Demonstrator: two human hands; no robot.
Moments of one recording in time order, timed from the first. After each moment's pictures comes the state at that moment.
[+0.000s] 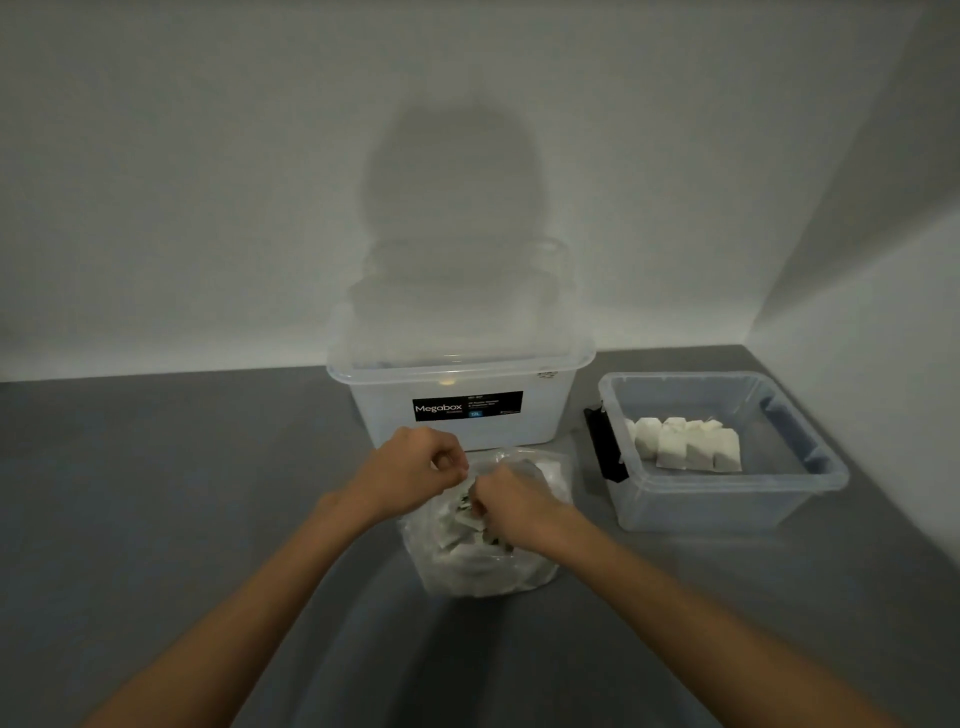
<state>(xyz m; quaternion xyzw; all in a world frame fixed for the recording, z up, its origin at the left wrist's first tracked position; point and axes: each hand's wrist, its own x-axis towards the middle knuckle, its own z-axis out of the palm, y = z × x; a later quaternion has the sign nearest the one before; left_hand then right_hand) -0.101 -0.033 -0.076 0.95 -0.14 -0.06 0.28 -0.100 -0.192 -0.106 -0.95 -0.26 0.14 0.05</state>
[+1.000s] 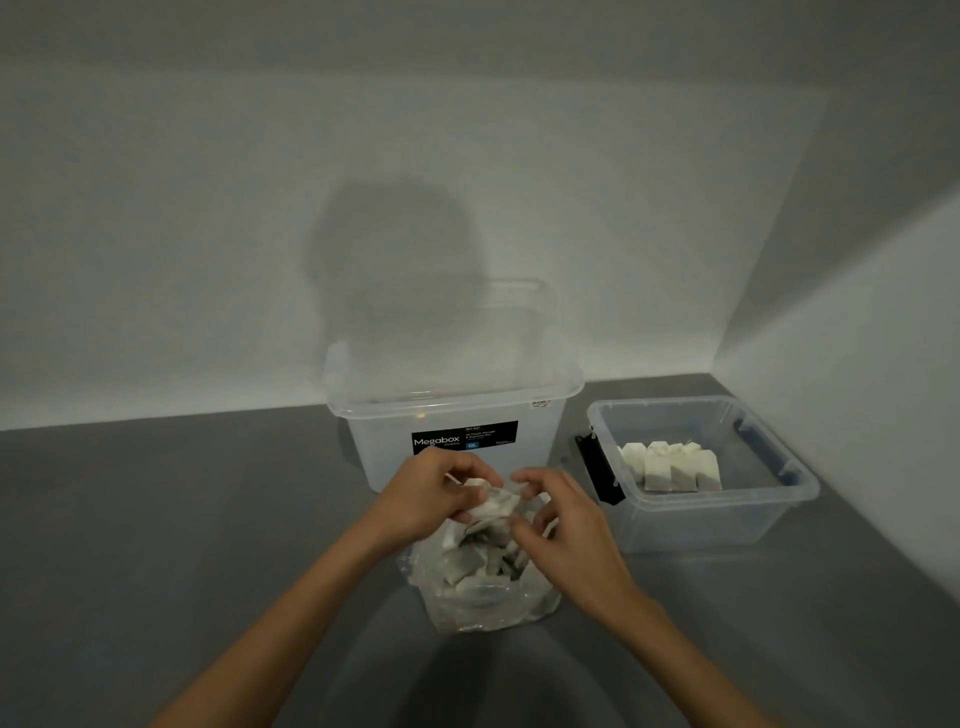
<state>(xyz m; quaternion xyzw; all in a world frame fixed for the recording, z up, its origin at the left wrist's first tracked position) -0.113 -0.040 -0.060 0.85 -0.14 -0.09 0.50 -0.151 -0.222 -0.100 -0.88 -0.12 -0.12 0.45</state>
